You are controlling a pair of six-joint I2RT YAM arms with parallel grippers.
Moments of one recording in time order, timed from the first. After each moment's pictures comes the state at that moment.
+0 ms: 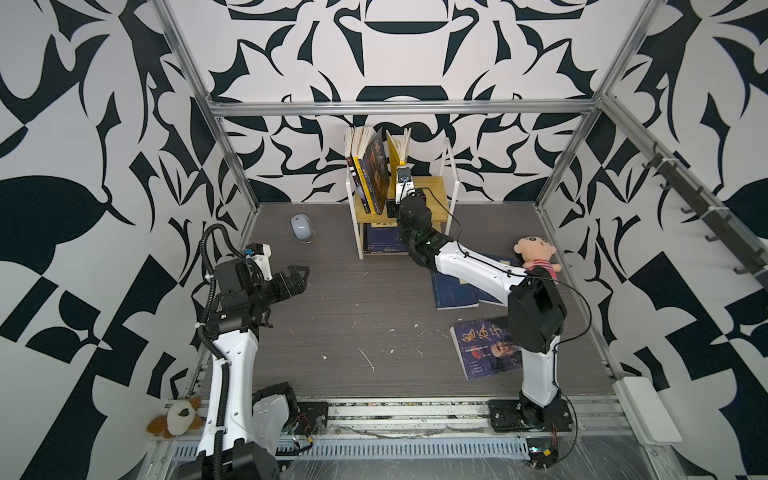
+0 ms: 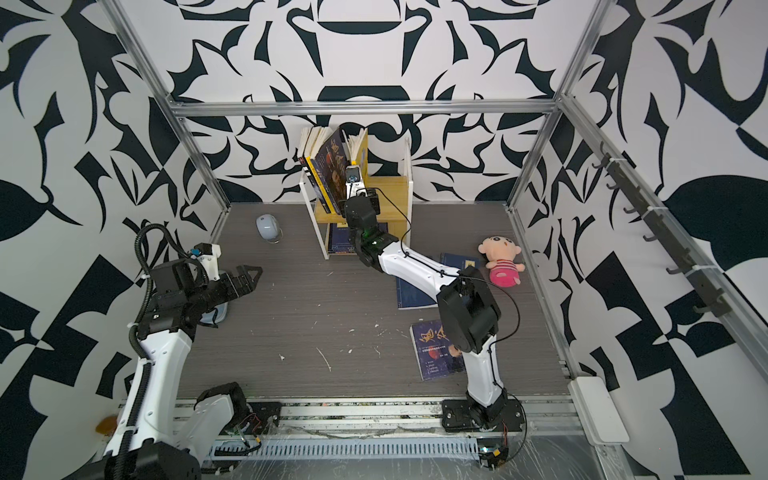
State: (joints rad) left arm 0.25 0.90 0.77 -0.54 0.54 -0.22; right arm 0.73 1.99 1.66 0.38 0.67 -0.09
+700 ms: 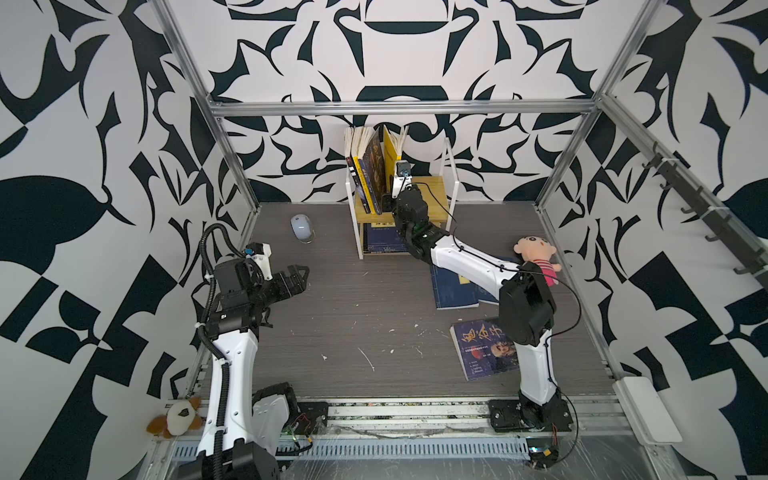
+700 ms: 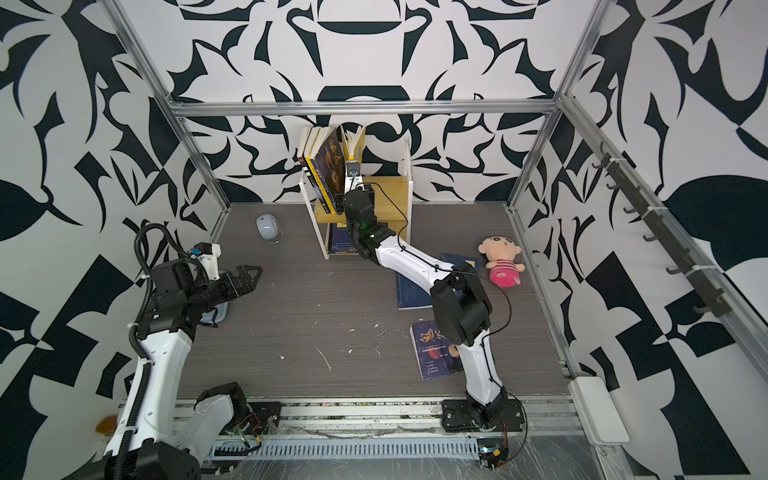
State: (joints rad) left arm 0.25 0.90 0.77 -0.53 0.54 -0.21; right arm 0.71 2.05 1.75 0.35 0.54 0.05
